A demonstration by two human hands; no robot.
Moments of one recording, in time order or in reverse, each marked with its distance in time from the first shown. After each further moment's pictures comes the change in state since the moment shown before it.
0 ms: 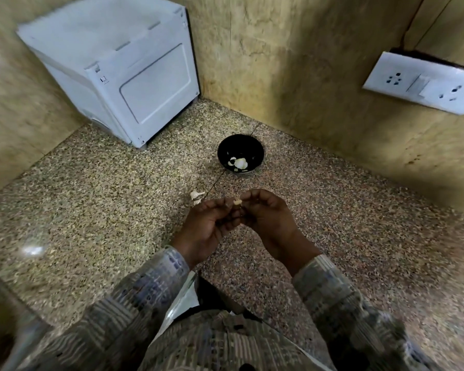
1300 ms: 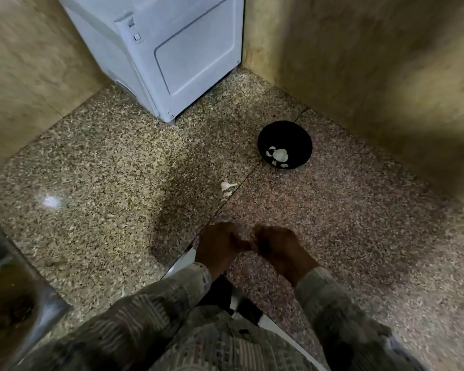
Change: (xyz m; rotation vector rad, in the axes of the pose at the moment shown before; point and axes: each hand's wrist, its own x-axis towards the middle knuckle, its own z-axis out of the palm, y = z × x) left_hand 0.045 -0.042 -0.116 1.448 0.269 0.186; right_hand 0.070 0.106 0.016 -0.083 0.260 0.600
